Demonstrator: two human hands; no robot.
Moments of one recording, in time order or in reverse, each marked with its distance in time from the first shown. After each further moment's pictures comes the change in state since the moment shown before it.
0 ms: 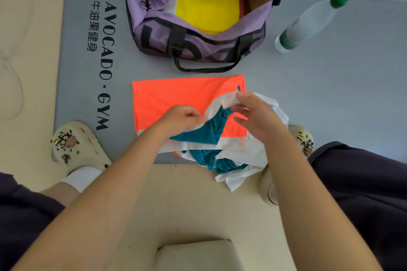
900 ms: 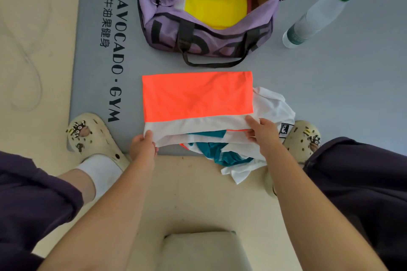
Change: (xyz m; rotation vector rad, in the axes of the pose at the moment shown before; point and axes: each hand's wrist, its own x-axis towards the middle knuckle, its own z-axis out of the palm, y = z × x) left_hand -0.056 -0.117 -0.012 -0.505 0.885 -0.489; right_hand -0.002 0.072 -0.031 -0.293 0.428 0.030
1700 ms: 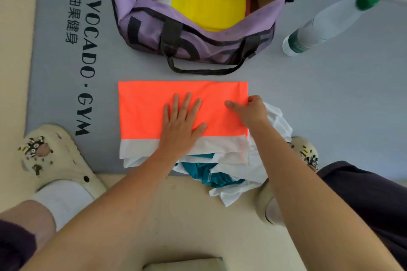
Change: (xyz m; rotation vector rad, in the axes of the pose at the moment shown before) left_hand -0.001 0.029 0.131 1.150 -0.212 1.314; right_hand 0.070 -0.076 0.040 -0.467 0.088 -0.132
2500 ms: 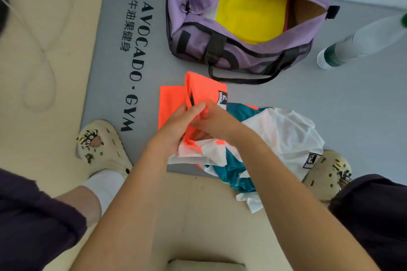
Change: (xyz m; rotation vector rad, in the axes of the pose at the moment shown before) left_hand -0.020 -0.048 -0.110 -1.619 -0.174 -0.665; right_hand -0.120 -0.097 0.071 -0.096 -0.697 -0.451
